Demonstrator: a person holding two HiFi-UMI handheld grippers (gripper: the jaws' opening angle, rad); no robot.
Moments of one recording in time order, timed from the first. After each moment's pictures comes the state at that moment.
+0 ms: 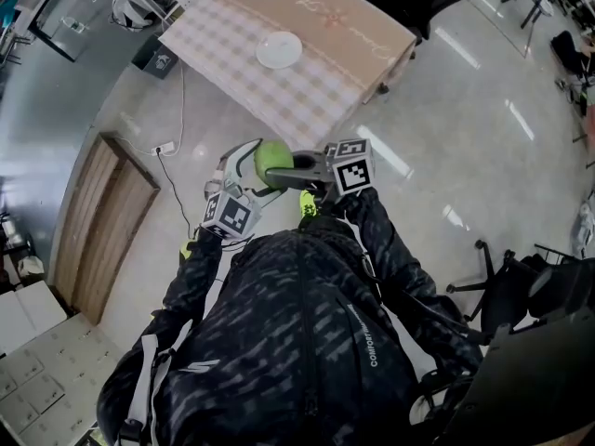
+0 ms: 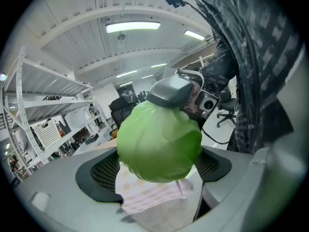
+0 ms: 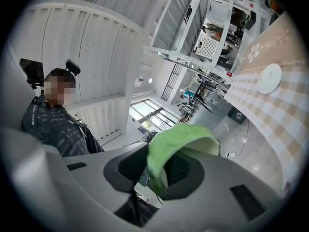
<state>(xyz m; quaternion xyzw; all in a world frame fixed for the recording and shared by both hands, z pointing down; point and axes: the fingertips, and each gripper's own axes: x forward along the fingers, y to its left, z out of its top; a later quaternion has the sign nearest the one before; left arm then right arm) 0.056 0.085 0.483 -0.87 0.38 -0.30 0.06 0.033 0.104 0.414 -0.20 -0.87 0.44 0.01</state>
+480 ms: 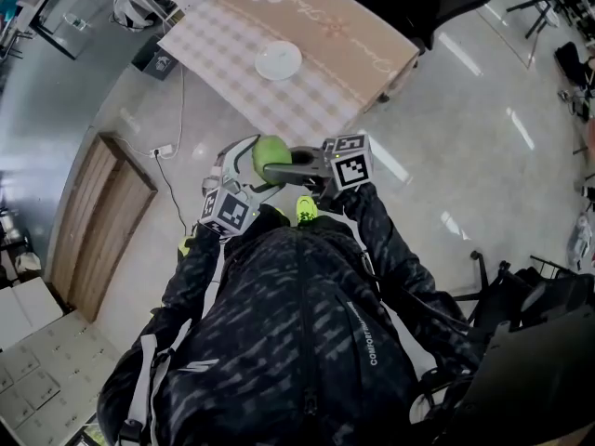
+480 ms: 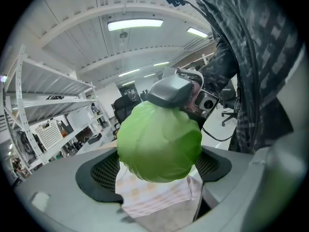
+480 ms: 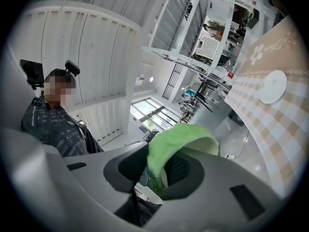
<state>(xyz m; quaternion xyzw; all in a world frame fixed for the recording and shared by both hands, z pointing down) 0.046 0.035 0.485 -0.87 0.39 -0.31 0.06 0.025 0.054 0.415 -0.21 -0.87 0.44 0.01</state>
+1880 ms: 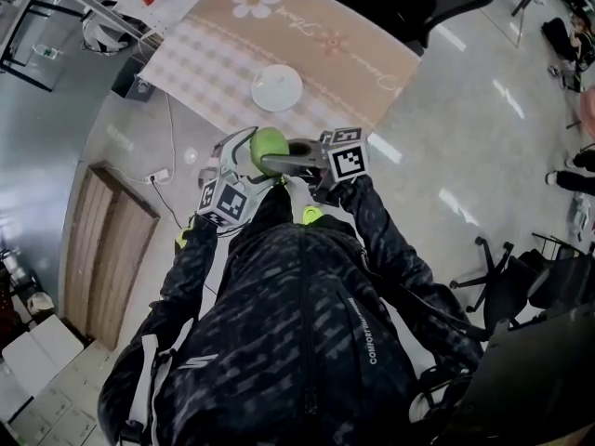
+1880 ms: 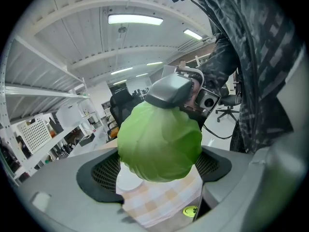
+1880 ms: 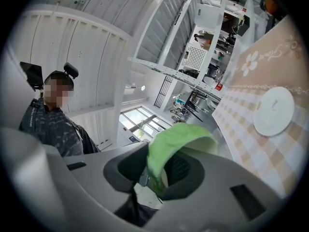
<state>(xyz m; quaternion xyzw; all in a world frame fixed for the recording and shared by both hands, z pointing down) -0.036 -0.092 0.507 -0.89 0.33 -0.31 0.06 -0.060 -0.079 0.439 -0.14 -0.87 0.47 -0.01</state>
